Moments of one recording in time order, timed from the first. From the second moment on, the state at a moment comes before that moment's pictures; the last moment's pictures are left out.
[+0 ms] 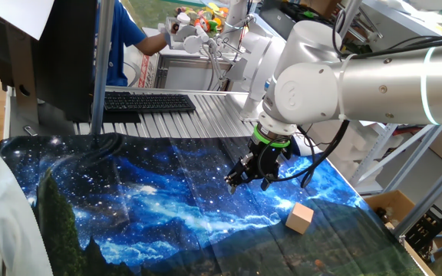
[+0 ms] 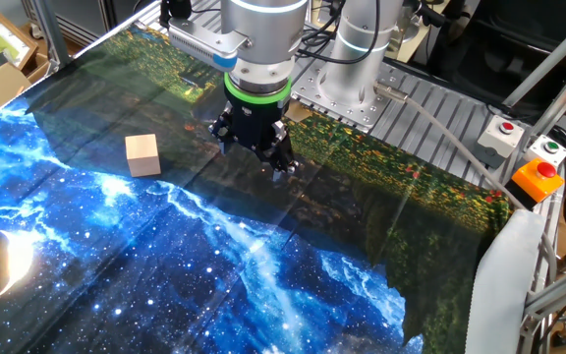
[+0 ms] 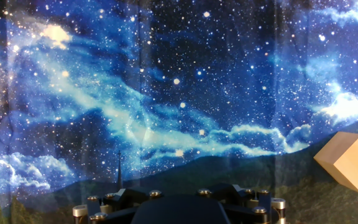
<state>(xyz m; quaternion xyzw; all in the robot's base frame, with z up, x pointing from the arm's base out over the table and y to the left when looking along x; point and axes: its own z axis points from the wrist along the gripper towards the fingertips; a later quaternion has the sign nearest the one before) 0.500 0.000 0.170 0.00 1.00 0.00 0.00</state>
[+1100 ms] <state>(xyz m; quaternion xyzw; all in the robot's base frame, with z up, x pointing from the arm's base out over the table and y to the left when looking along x) 0.500 0.000 0.170 0.11 0.99 -0.01 0.05</state>
